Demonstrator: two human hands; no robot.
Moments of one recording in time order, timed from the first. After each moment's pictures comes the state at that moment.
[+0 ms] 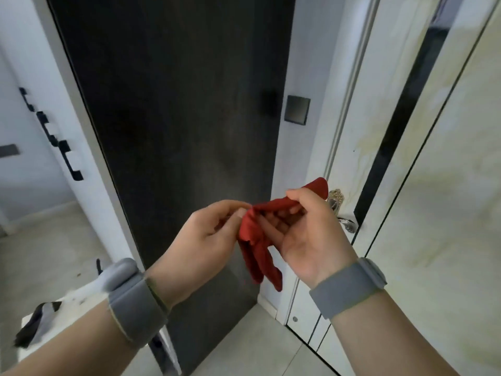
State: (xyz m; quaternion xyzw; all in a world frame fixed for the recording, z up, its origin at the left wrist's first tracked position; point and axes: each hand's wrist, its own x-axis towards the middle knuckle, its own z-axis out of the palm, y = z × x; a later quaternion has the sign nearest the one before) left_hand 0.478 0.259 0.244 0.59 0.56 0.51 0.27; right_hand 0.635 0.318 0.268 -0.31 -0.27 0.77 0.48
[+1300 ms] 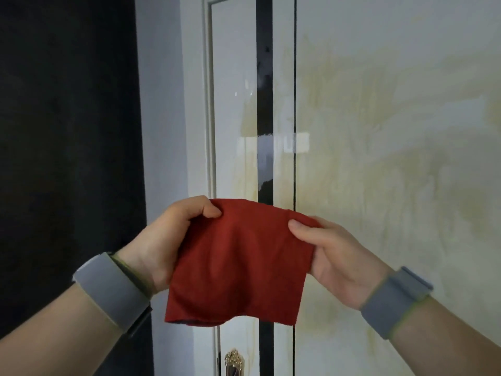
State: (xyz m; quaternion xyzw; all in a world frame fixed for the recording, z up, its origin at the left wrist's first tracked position) left_hand 0.621 0.509 0.486 0.55 0.41 0.47 0.56; right_hand 0.849 0.500 0.441 -0.37 -0.51 0.50 0.59
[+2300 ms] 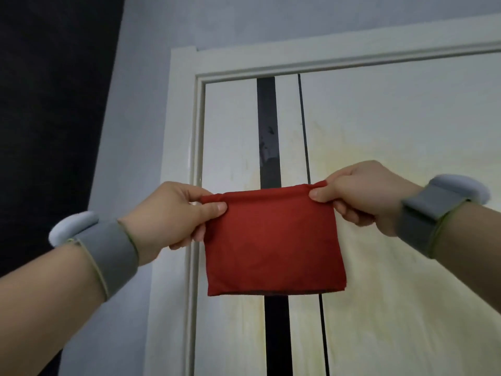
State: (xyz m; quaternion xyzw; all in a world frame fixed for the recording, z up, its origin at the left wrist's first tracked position) left_hand 0.602 0.708 0.647 0.77 0.32 0.52 0.20; right_hand 0.857 0.607 0.672 -0.59 -0.56 0.05 0.58
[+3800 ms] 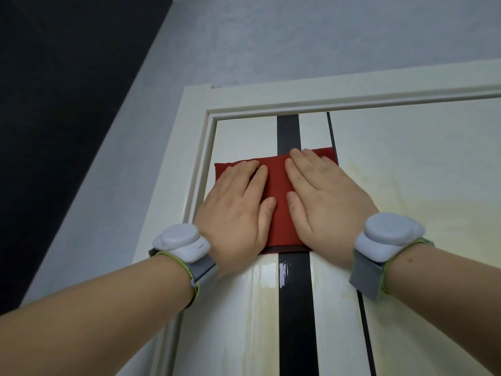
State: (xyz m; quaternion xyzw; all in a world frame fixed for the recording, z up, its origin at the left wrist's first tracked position) left_hand 0.696 0.834 0.732 0.65 0.19 0.60 -0.43; right_hand 0.871 0.765 0.754 -0.39 -0.54 -0.67 0.34
